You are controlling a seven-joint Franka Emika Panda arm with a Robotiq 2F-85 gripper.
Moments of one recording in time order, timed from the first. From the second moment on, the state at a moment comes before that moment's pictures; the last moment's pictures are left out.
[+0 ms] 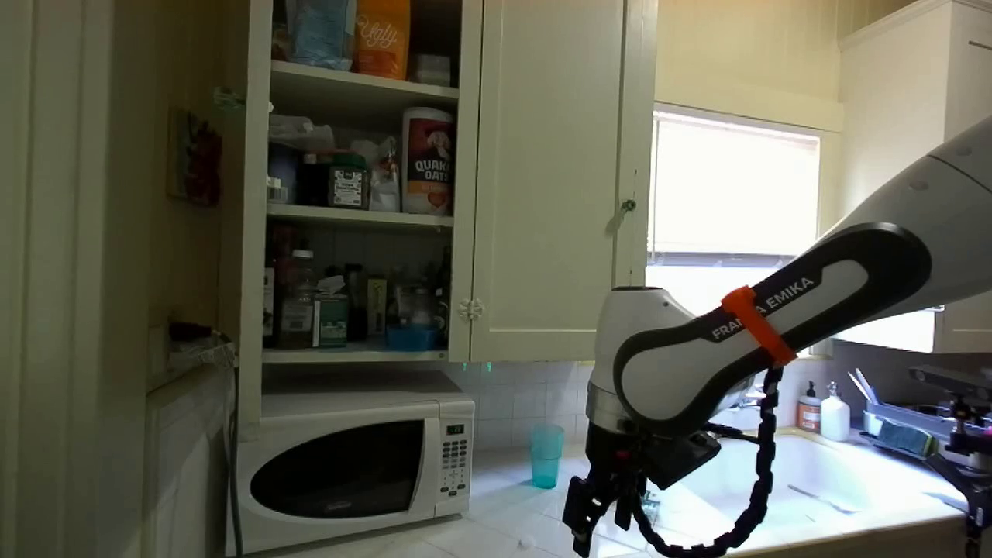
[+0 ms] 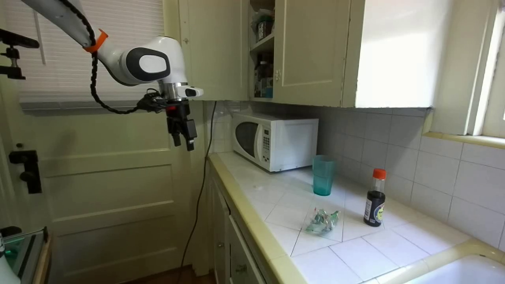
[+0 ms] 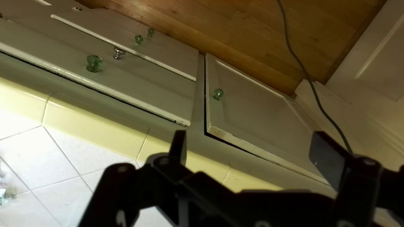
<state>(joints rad) 0.11 -0.26 0.09 -2.49 -0.01 2.36 0.05</state>
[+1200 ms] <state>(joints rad) 0.02 -0.28 -0.06 -2.49 0.06 2.59 -0.01</state>
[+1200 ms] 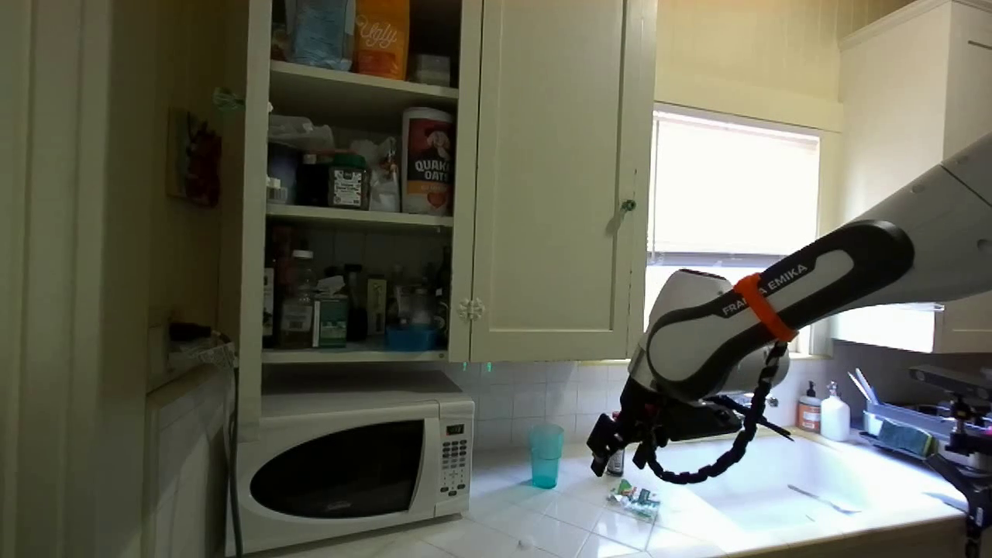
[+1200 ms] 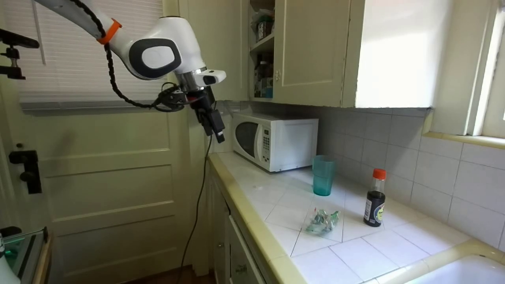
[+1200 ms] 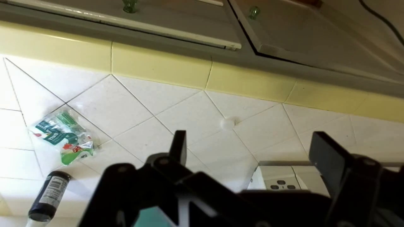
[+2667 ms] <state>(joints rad) -0.25 0.21 0.00 -2.12 -0.44 2.89 0.49</state>
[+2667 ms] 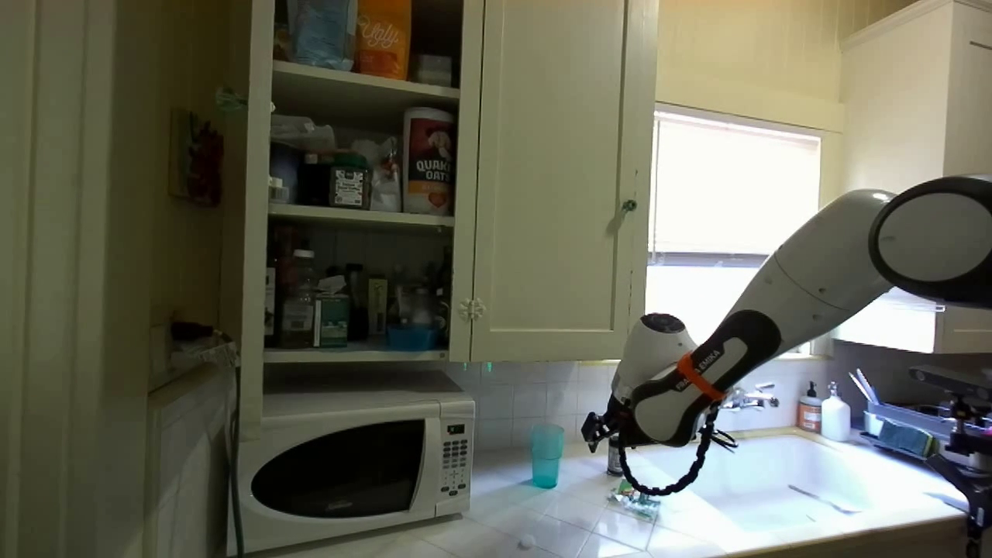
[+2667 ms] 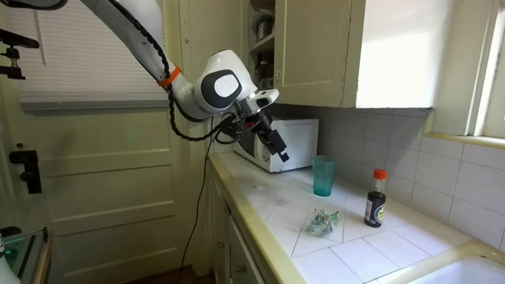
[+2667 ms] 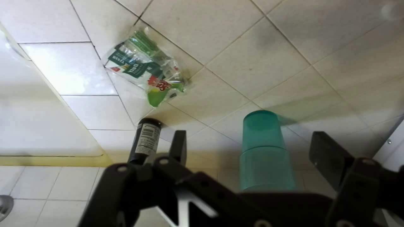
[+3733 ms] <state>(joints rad) -0.09 0.50 -0.18 -1.90 -0.63 3.04 0.78</state>
